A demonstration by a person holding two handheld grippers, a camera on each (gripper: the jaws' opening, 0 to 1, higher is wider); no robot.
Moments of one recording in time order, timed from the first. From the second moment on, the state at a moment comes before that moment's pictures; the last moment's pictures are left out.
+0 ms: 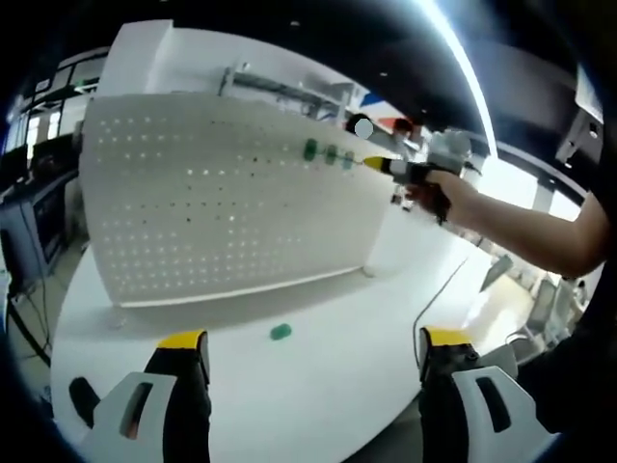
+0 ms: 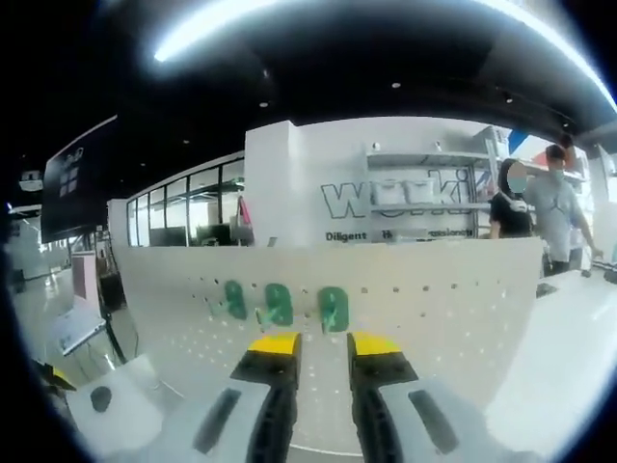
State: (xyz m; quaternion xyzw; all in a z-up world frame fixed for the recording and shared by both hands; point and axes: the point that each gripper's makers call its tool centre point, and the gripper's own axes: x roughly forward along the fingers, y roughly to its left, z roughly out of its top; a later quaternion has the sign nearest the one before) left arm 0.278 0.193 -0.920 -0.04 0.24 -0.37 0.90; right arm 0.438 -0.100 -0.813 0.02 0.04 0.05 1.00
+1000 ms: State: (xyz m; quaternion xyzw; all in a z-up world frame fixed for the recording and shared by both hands) left arm 0.265 0.212 -0.940 -0.03 0.28 -0.35 0.89; right arm 0.323 -0.025 -0.954 0.04 0.21 0.14 0.97
